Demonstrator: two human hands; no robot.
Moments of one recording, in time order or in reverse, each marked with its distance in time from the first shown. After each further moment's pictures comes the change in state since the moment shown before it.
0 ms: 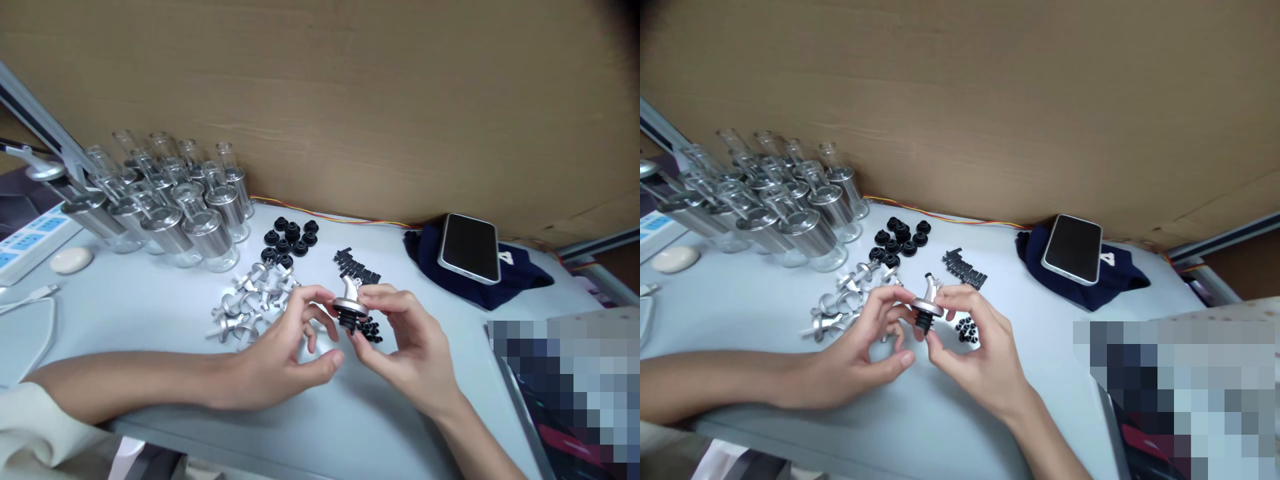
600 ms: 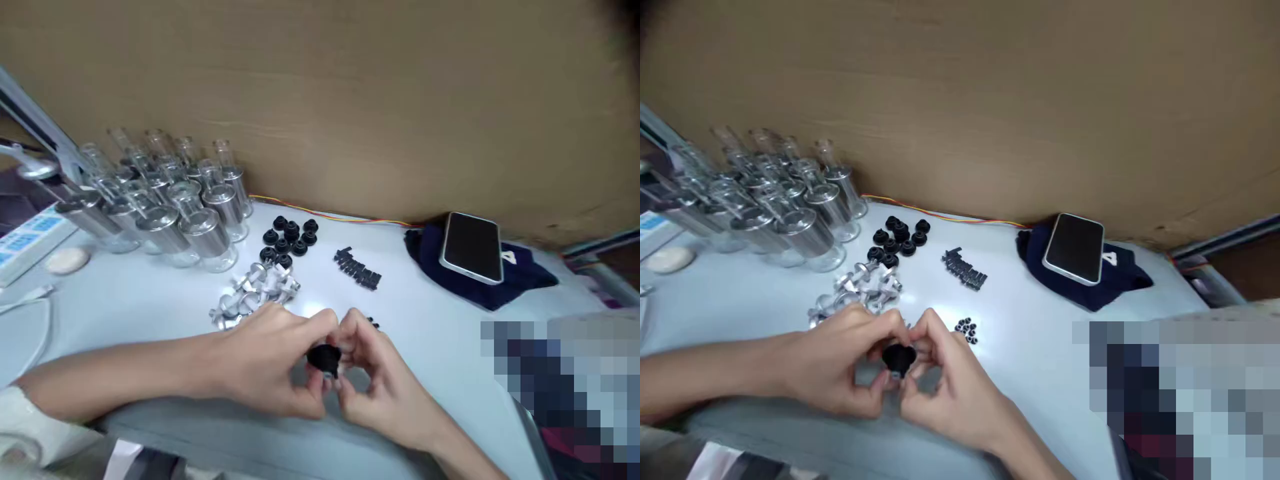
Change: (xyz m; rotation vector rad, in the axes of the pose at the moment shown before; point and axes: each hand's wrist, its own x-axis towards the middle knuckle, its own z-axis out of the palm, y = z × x) left_hand 0.002 0.020 -0.019 0.687 -0.159 0.221; right_hand -0.007 -0.028 0.018 0.502 -0.395 0.459
